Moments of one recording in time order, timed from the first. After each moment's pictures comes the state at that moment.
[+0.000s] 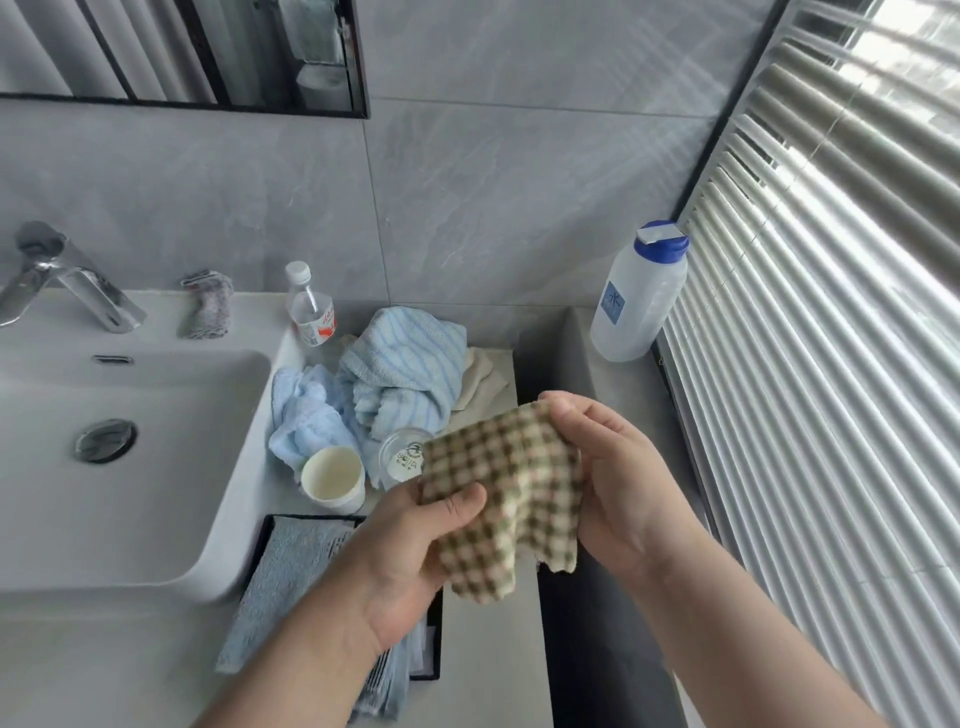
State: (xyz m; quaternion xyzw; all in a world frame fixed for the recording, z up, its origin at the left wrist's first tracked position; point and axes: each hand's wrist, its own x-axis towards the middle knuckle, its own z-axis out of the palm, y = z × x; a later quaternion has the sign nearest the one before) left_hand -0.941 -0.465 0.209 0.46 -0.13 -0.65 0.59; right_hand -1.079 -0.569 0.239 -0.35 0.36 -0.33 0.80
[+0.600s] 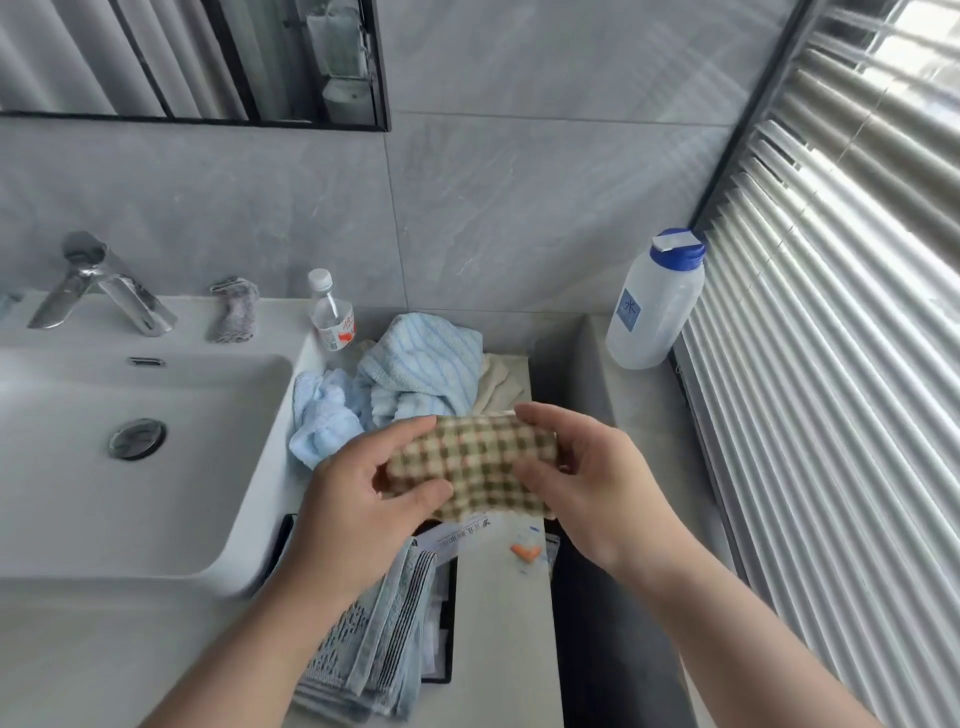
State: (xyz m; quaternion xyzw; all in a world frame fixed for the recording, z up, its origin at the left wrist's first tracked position) left_hand -0.909 -0.456 0.215 0.69 -0.42 -0.24 0.54; right_hand -1.079 -0.560 0.238 -0.70 0.43 -0.23 0.52
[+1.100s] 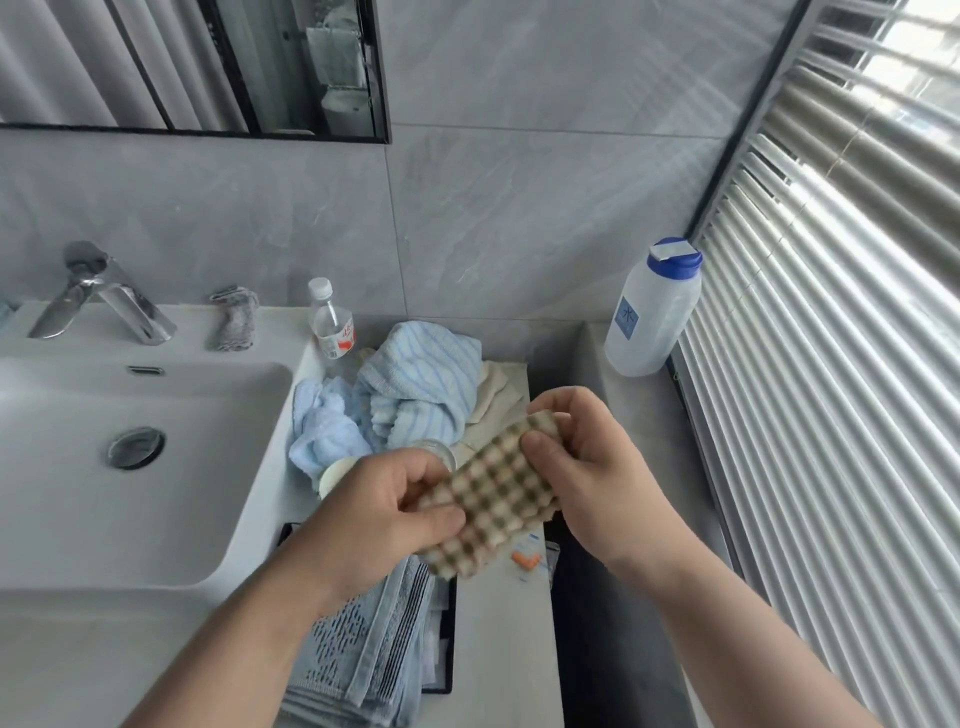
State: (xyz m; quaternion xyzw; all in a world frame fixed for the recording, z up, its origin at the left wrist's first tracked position) left_hand -0.900 -0.459 0.229 0.60 -0.41 -0.49 0.48; right_hand -1.071 -0.562 0.246 -0.68 0.39 -0.28 0.55
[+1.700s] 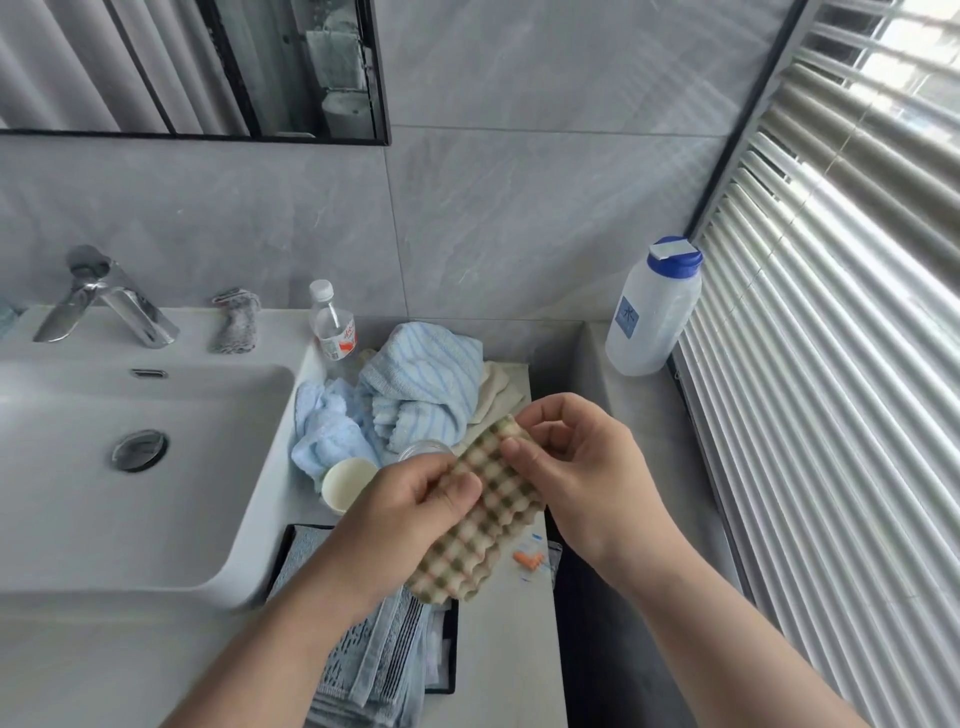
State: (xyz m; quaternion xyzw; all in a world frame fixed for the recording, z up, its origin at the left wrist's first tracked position) left_hand -0.916 -0.463 0.226 0.64 -0.38 -0.46 0.48; right_hand -1.065 -0.556 0.251 -0.64 0.39 -0.32 0.58
